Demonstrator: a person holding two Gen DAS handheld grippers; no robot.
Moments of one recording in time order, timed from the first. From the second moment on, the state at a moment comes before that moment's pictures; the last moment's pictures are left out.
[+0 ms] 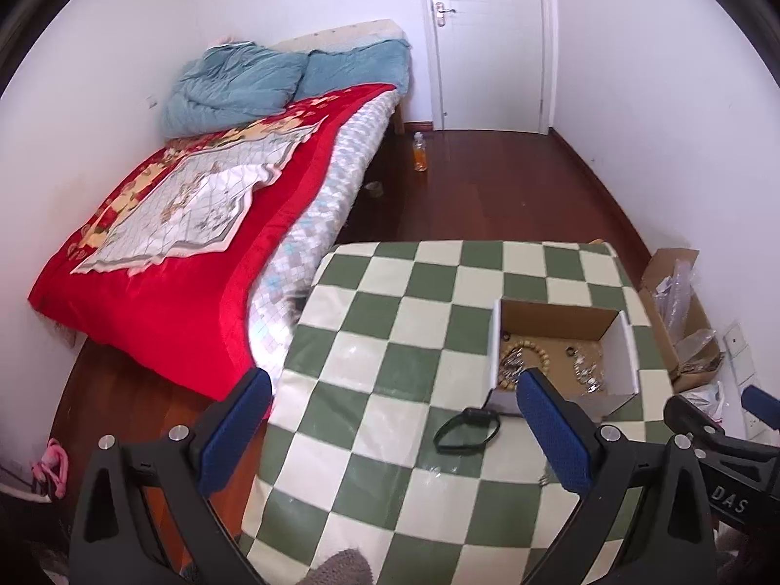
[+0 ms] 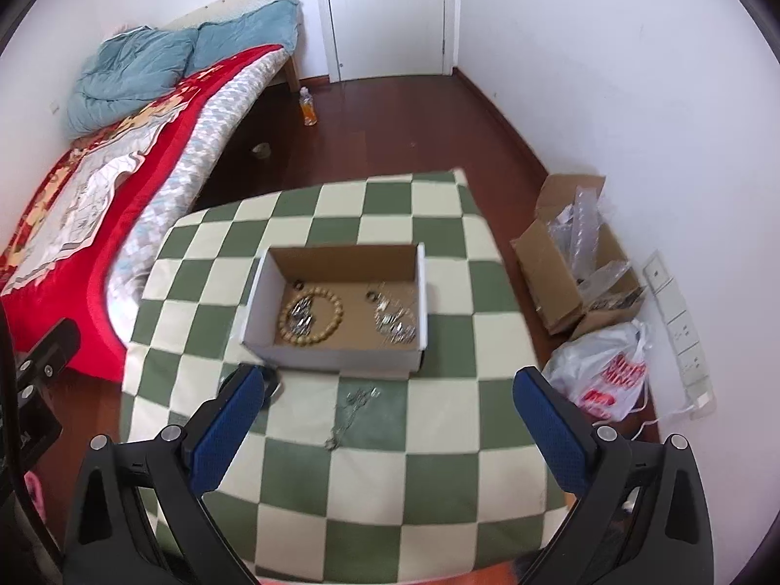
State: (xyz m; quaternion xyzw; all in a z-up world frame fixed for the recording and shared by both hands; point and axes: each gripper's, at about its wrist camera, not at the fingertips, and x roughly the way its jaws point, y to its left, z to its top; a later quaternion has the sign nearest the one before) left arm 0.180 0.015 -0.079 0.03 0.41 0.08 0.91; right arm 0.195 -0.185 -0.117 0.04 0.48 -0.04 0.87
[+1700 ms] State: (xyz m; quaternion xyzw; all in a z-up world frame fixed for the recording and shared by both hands) left arm 0.241 -0.004 -0.285 0.02 0.62 -0.03 0.79; right arm 0.214 -0.203 -0.315 0.07 0.60 -0.04 0.80
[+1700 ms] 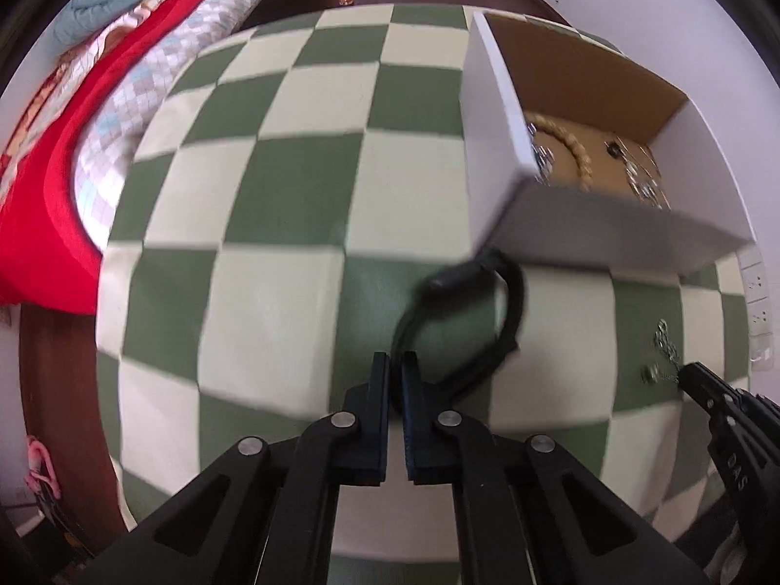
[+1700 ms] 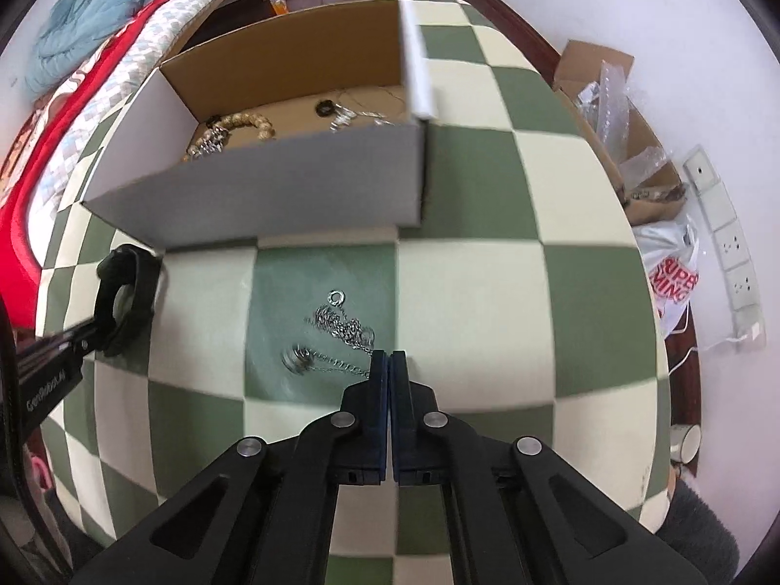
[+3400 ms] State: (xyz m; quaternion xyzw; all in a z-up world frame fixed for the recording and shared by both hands) left arm 0.207 -0.041 -0.156 -0.04 0.55 -0.09 0.83; right arm 0.200 -0.226 -0.155 0.16 0.49 0.05 0.86
